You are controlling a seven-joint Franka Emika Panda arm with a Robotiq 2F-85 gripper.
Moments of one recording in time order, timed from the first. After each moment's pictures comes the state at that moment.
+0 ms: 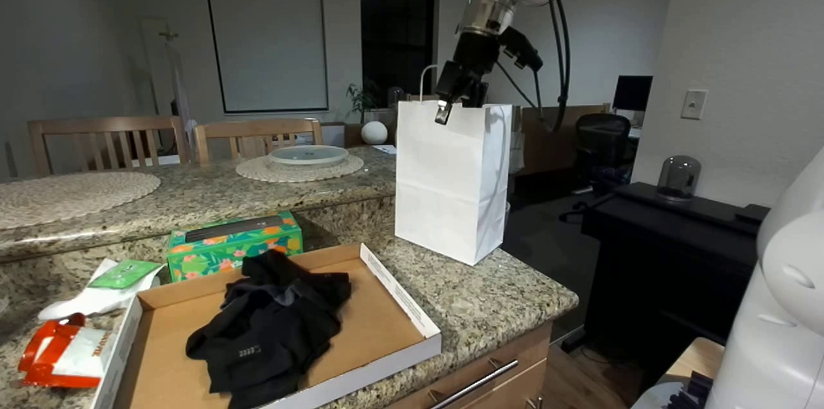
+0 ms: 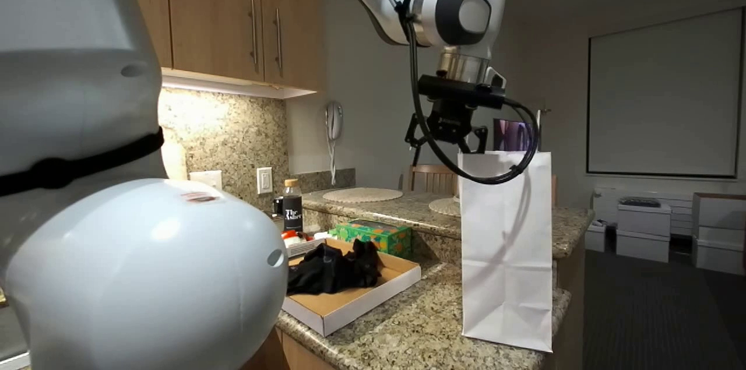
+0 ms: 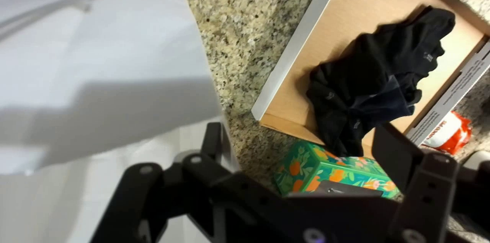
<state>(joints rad) 0.05 -0.27 -0.18 -2.18 0.27 1.95 -0.55</state>
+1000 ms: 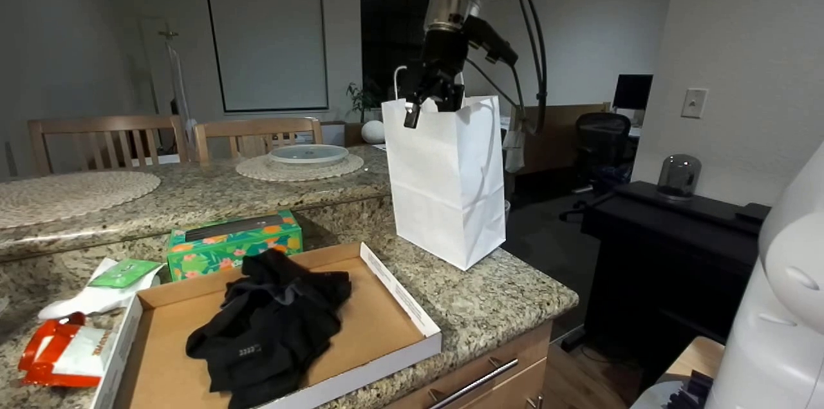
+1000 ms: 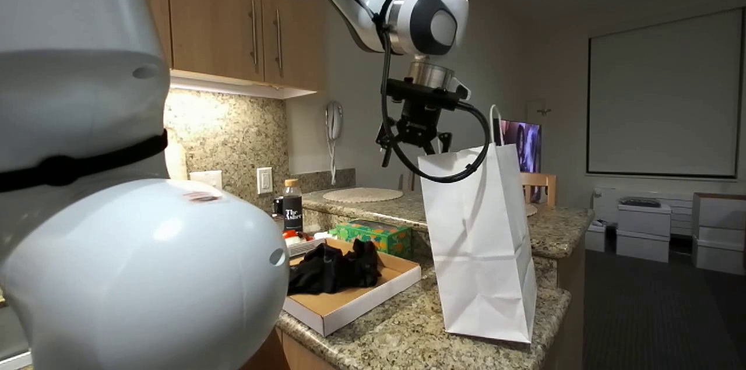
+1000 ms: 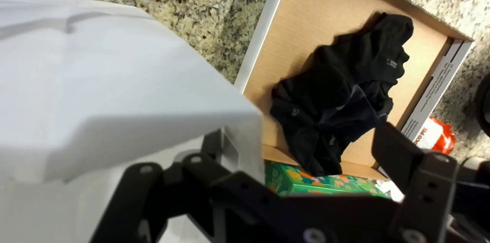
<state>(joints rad) 0.06 -0.23 -0.07 -2.13 0.28 1.86 -0.35</state>
